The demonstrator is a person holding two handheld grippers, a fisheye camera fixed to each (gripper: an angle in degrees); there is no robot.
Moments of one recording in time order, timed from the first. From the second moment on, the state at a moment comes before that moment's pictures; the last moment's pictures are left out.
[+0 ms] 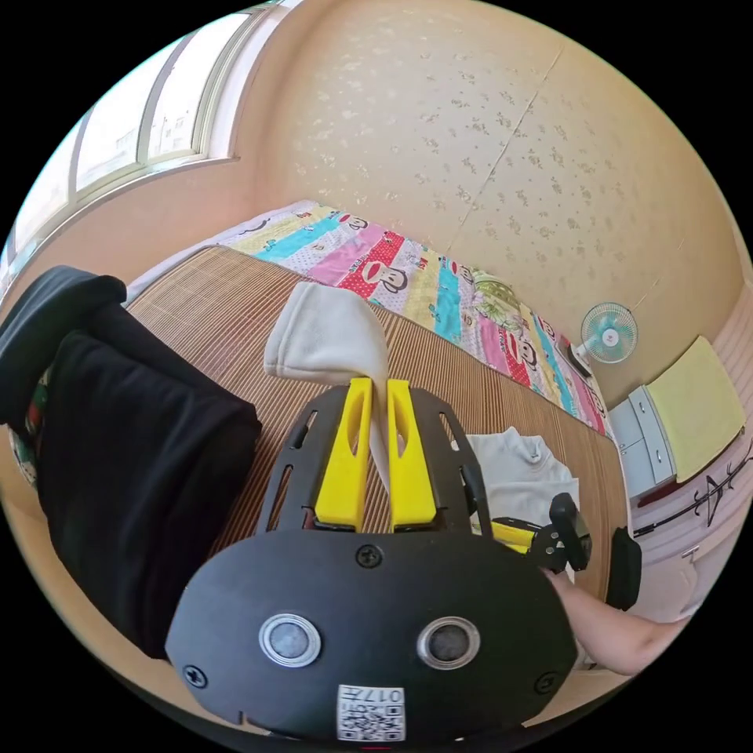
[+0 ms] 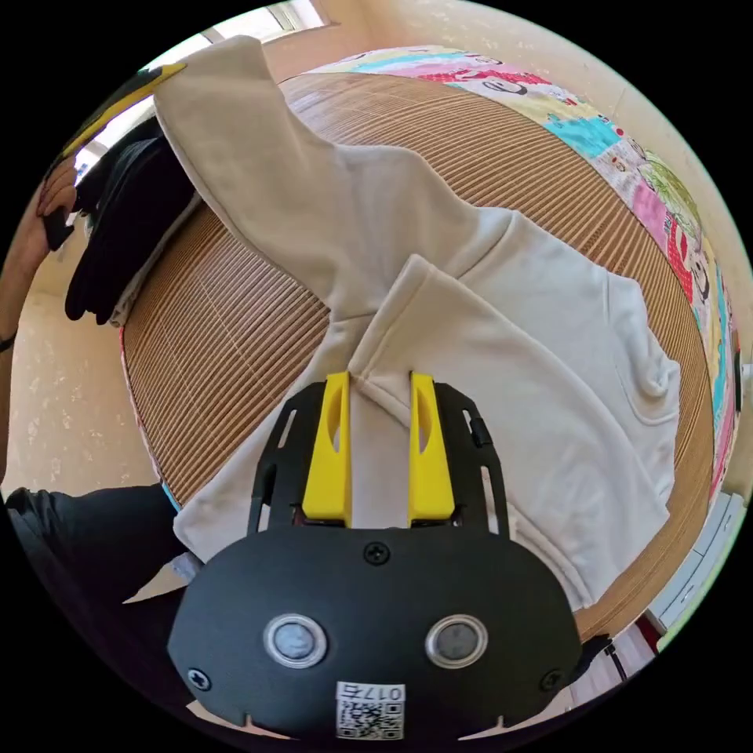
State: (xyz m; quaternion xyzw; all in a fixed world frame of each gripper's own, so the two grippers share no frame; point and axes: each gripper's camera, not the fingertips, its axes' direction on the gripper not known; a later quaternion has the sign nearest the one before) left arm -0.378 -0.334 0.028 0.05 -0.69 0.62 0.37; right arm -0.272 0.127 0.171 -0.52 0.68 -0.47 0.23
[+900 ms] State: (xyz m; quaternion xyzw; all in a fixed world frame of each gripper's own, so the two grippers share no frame) left arm -0.843 -0.160 0.108 -0.17 -0.67 0.65 0.31; right arm -0.527 0.003 -0.097 -0.37 0.66 -0.28 0.59
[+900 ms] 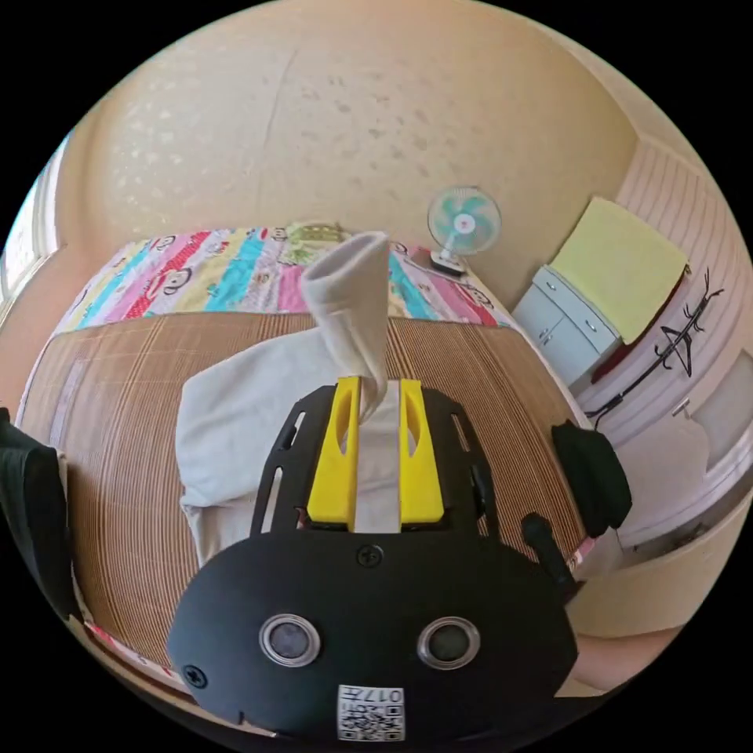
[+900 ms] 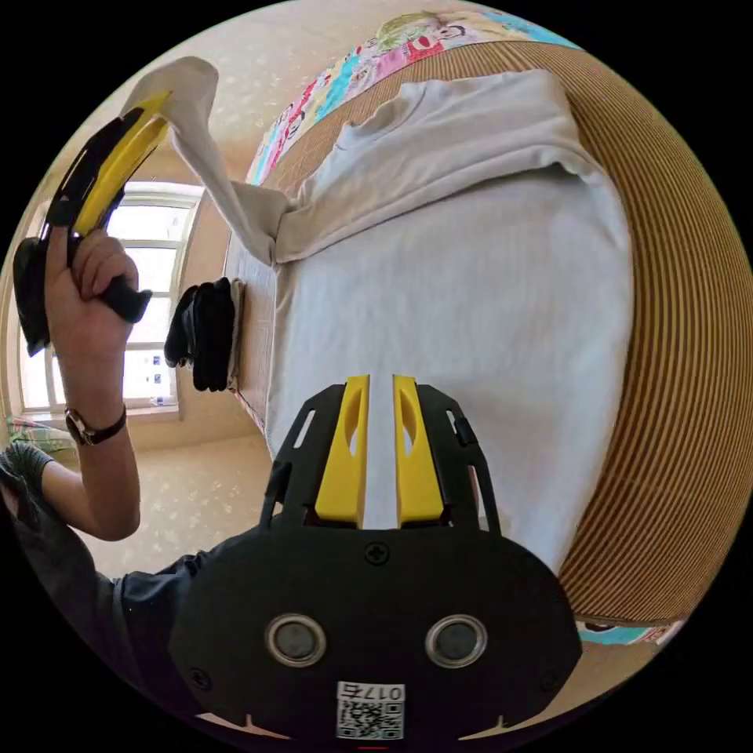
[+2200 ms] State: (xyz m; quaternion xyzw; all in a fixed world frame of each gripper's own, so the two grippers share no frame) left arm -0.587 -0.513 -0.097 0.02 -0.70 0.35 0.62; right arm -0.578 -0.075 0.058 -0.27 0.76 -0.47 0.36
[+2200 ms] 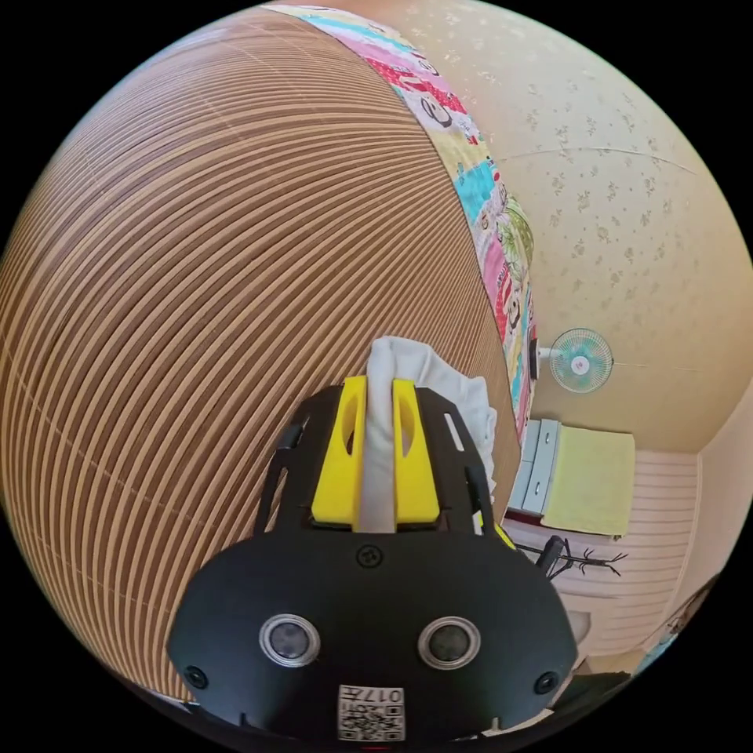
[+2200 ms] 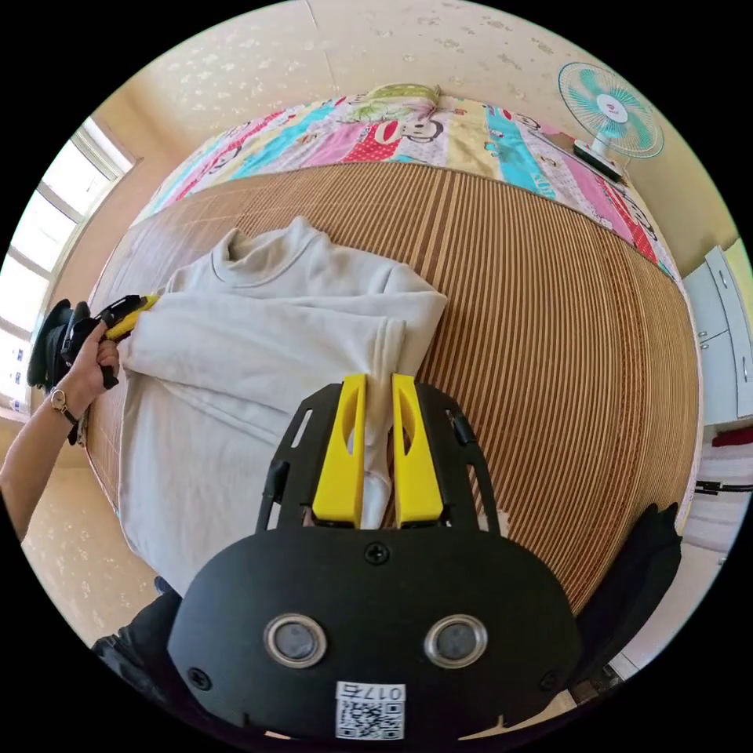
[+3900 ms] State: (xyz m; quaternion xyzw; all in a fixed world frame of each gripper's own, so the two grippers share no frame) left arm -0.293 -0.272 -0.276 -0.36 -0.43 0.14 0.82; right arm -0.752 -0.053 -0.233 -0.20 0.25 -0.12 0.94
